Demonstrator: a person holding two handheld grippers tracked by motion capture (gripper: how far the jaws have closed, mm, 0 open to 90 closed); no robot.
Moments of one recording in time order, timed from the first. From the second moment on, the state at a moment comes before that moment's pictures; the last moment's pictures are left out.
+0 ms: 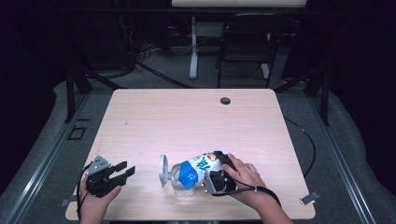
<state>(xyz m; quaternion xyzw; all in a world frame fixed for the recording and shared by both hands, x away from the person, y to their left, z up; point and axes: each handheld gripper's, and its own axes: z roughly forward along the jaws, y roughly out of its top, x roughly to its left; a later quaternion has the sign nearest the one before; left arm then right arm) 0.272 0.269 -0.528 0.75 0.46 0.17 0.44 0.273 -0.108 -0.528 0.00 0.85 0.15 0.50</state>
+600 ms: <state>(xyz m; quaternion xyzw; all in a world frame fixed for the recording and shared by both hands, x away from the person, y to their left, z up) 0.272 0.270 -0.527 0.75 0.46 0.17 0.44 0.273 -0.107 -0.526 -0.02 0.85 0.13 0.52</state>
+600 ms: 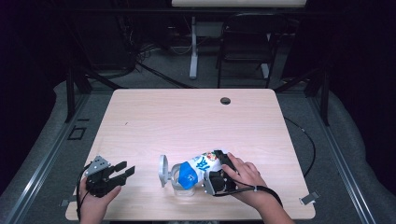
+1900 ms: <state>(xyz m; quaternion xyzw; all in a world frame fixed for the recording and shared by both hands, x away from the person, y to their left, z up) 0.272 0.270 -0.529 0.75 0.46 0.17 0.44 0.271 -0.104 -0.522 -0.05 0.84 0.09 0.54</state>
